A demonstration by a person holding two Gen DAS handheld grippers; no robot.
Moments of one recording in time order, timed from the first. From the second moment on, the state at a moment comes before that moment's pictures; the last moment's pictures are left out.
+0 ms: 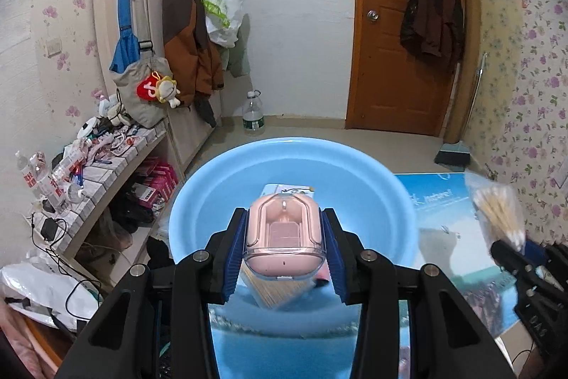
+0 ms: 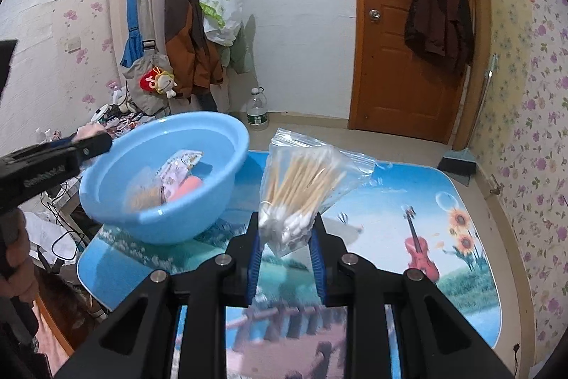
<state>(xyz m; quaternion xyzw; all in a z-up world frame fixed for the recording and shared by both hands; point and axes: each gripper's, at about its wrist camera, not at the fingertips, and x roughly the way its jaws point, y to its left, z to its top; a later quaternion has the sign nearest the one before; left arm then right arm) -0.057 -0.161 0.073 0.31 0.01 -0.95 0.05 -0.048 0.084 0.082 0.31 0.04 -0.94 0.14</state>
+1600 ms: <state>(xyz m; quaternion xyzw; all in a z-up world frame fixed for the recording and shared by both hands) -0.115 -0.187 0.011 0.38 0.03 -0.92 0.05 -0.129 -0.040 0.066 0.34 0.08 -0.91 0.23</state>
